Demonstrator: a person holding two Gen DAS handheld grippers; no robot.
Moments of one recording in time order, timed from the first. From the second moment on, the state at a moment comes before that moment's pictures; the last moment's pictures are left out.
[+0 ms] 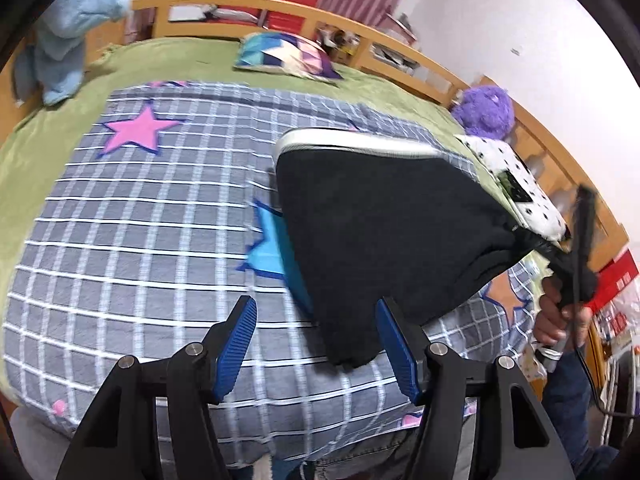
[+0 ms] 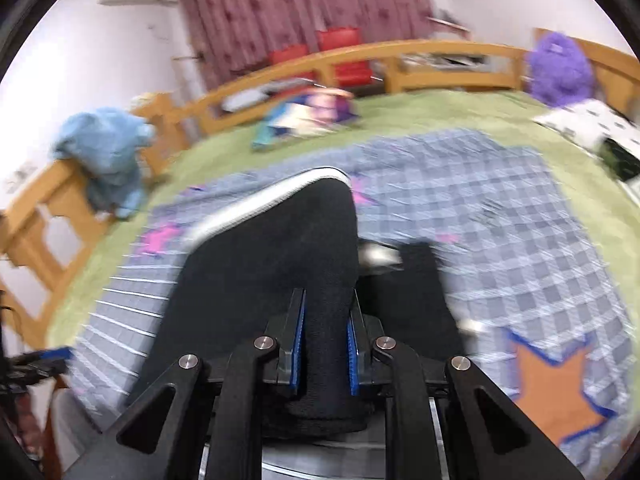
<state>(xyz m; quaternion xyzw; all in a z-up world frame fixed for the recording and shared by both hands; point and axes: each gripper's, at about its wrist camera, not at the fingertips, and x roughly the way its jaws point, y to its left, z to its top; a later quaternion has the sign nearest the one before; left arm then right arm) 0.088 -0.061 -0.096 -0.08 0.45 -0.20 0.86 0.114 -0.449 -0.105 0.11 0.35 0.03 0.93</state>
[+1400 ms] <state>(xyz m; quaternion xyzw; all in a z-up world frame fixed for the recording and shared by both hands) 0.141 -0.105 -0.161 -0.10 0.51 -0.20 0.83 0.133 -0.522 -0.163 0.20 0.30 0.03 0.93</state>
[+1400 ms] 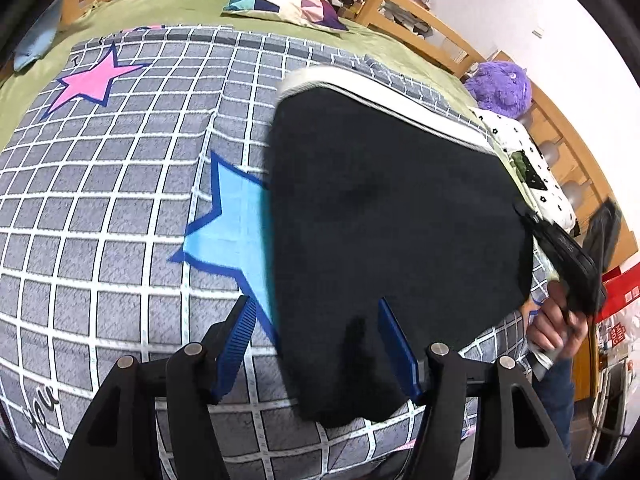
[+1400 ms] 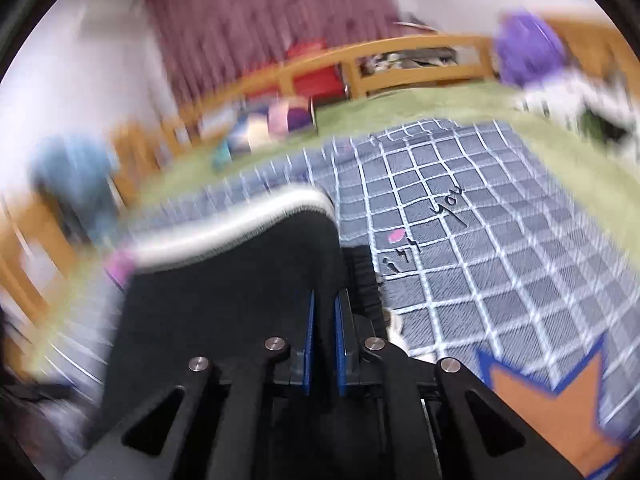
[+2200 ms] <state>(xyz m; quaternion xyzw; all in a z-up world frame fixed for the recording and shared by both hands) 0.243 -0.147 -0.222 -0.16 0.52 -0.26 0.80 0.176 -0.546 -0.232 0.27 0.43 0.14 0.85</state>
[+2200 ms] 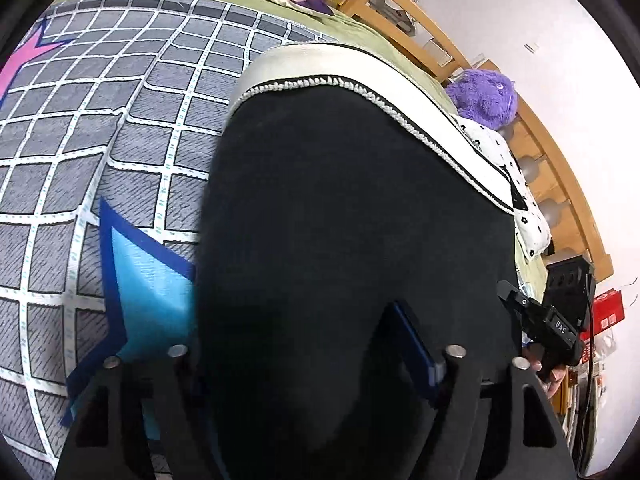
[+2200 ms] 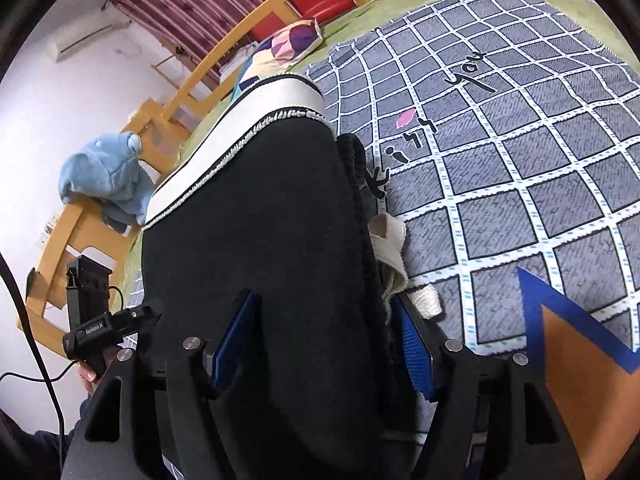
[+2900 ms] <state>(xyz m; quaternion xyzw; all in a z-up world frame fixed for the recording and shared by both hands) 0.250 0.048 -0.141 -0.11 0.47 -0.16 0.86 0.205 -0.338 -0.188 0.28 0.41 0.22 0.84</state>
